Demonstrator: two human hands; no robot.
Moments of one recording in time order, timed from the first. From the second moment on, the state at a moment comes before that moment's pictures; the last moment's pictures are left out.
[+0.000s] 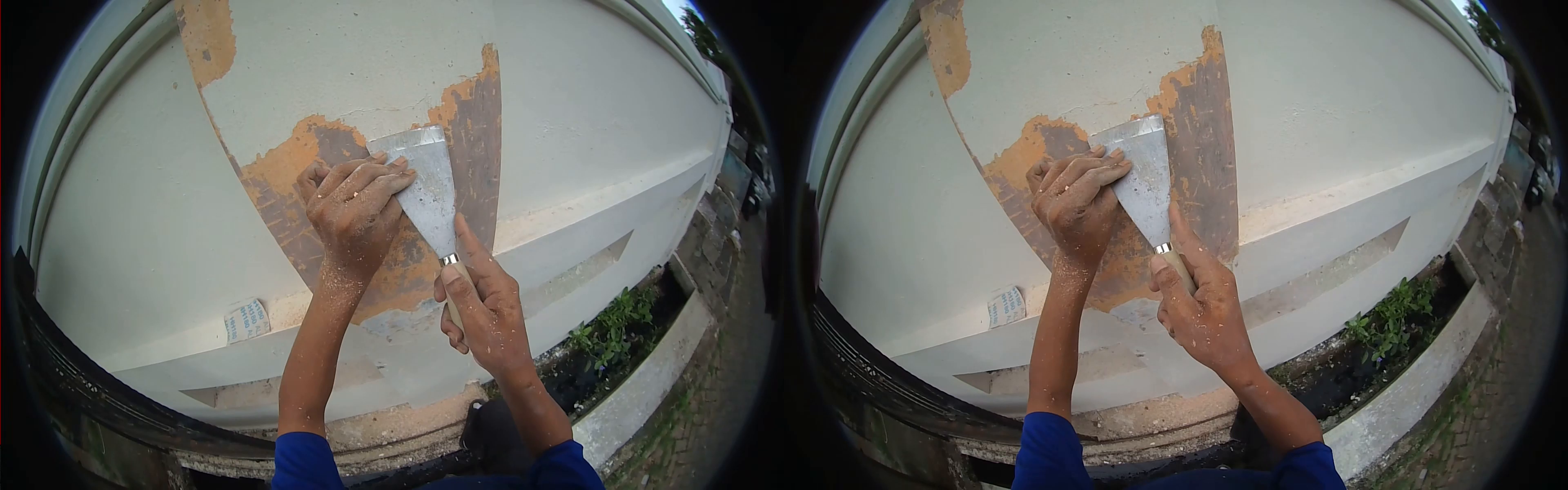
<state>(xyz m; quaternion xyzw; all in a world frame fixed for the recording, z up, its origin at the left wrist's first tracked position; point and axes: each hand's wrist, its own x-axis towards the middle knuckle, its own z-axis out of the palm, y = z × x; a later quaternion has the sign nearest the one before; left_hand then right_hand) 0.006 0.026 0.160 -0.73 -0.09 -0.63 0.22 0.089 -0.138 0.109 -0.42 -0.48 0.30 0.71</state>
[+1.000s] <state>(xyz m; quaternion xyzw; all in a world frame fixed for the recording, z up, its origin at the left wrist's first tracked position) 0.002 0.027 0.158 -0.75 -0.08 -0.62 0.22 0.083 -0.137 0.103 -0.44 -0.46 0.30 0.71</state>
